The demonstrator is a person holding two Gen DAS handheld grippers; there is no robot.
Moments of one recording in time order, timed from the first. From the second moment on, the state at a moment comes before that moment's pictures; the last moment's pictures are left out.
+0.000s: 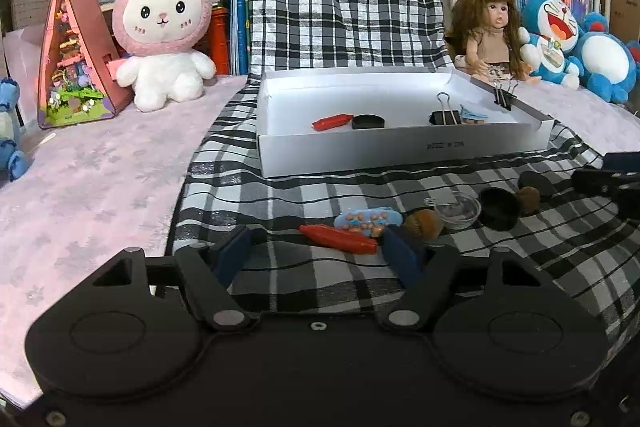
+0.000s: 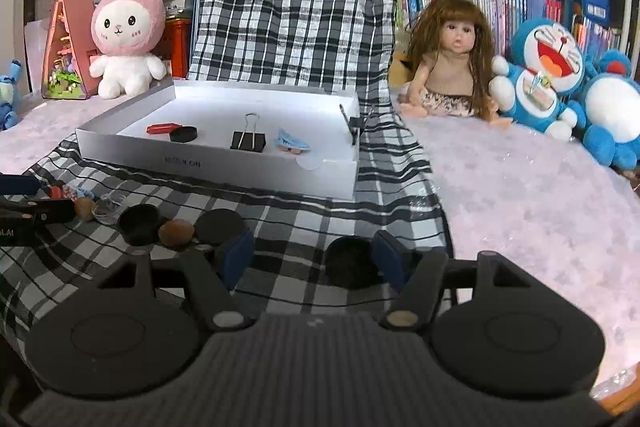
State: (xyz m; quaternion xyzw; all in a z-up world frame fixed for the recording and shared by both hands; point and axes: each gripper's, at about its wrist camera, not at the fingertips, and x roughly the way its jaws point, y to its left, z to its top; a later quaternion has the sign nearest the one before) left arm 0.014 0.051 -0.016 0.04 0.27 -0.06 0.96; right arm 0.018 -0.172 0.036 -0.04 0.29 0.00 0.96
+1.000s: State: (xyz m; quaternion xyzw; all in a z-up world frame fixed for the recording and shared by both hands) left arm 0.008 0.045 -0.015 0.02 0.26 -0.06 0.96; right arm 0.020 -0.162 0.028 -0.01 0.30 0.01 0.95
